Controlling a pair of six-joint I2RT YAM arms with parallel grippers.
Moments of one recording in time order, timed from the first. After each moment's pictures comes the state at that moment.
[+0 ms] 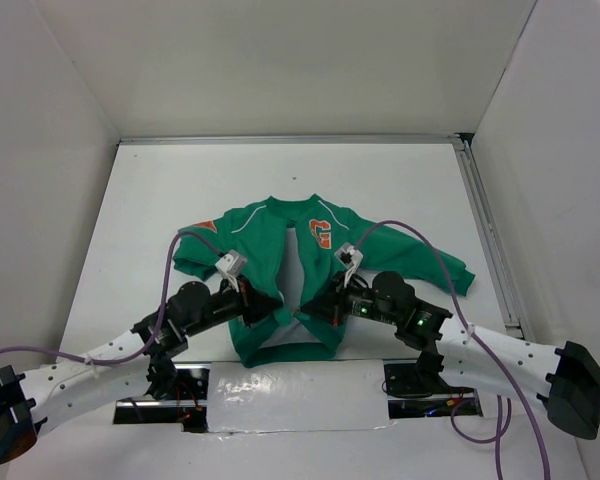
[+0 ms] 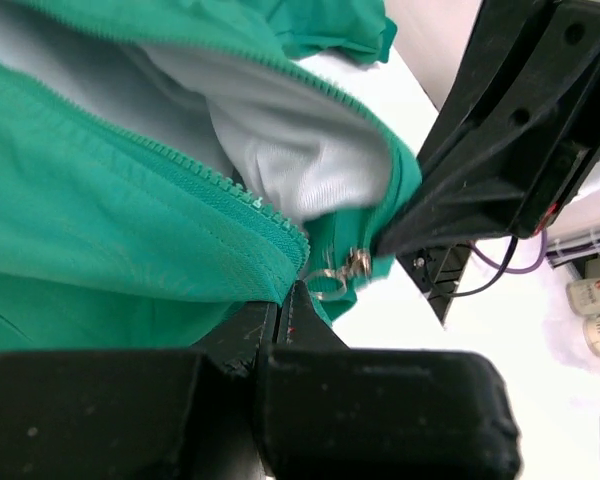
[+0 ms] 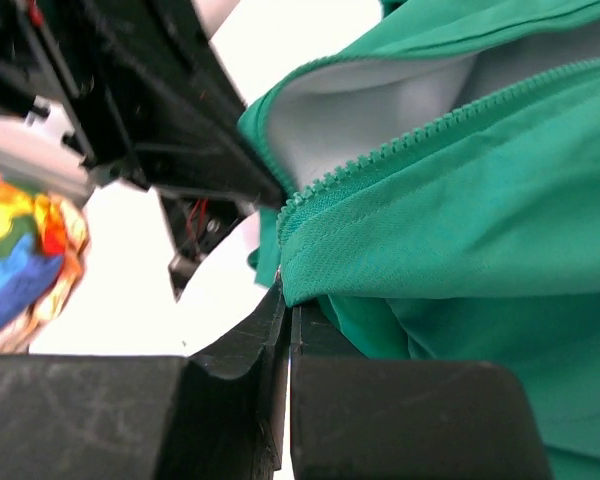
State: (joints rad) left arm -0.89 0.68 0.28 0.21 0.12 -0.65; right arm 0.94 0.79 0.34 0.26 -0.23 0.61
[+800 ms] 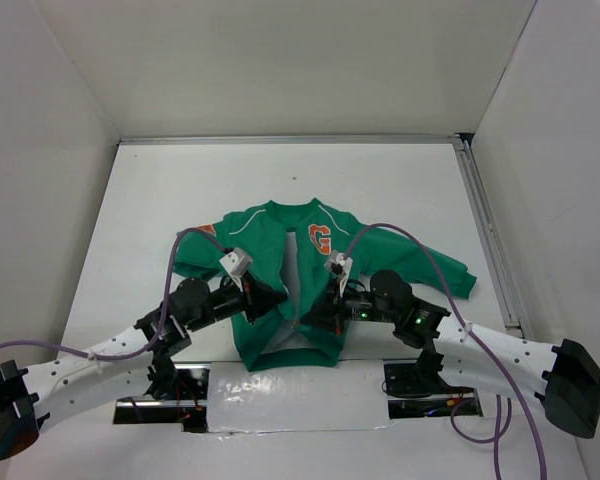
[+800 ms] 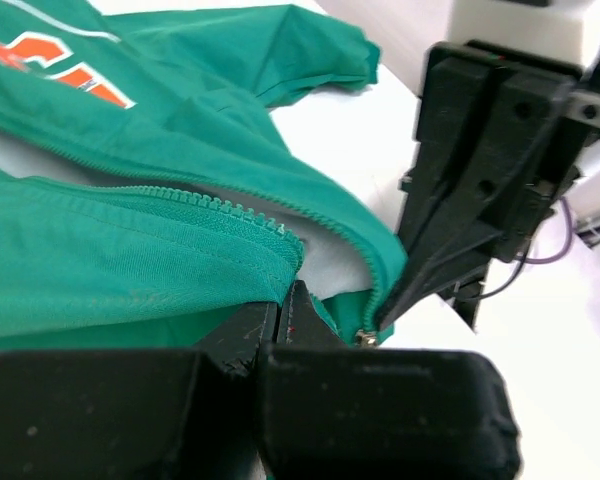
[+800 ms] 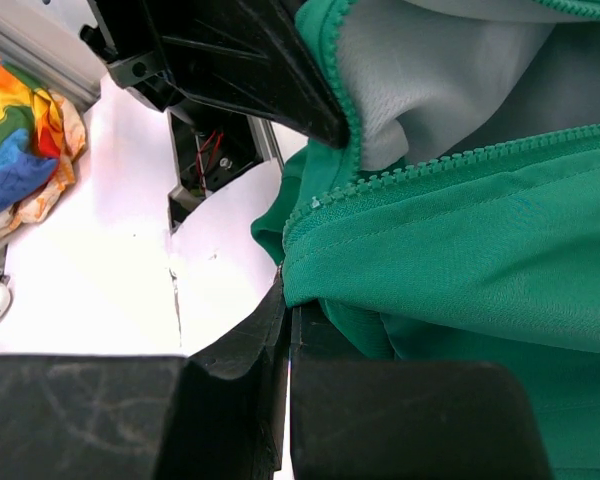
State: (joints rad) left arm -0.89 0.74 0.31 0.31 0.15 -0.47; right arm 0.93 0.82 0.34 0.26 -0.44 0.43
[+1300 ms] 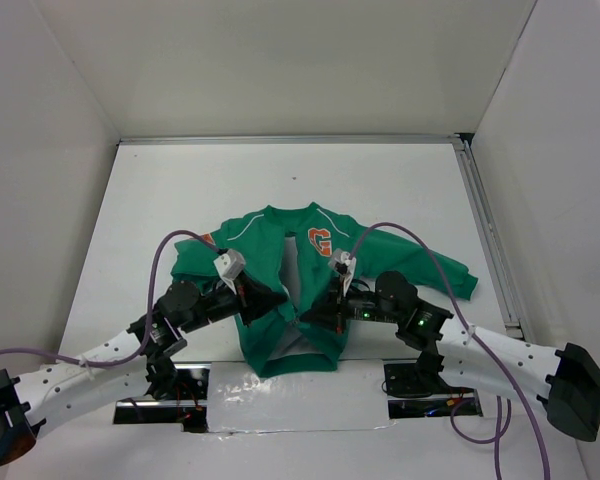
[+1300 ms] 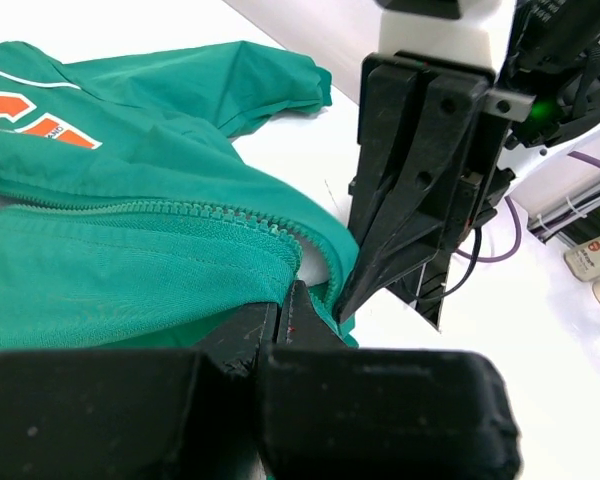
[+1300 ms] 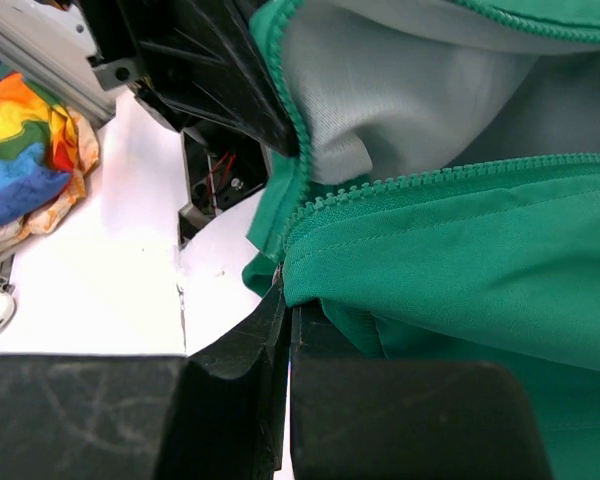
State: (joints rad) left arm -0.89 0.66 0.31 0.33 0.23 -0.47; right arm 0.93 0.79 0.33 0.30 -0.44 0.44
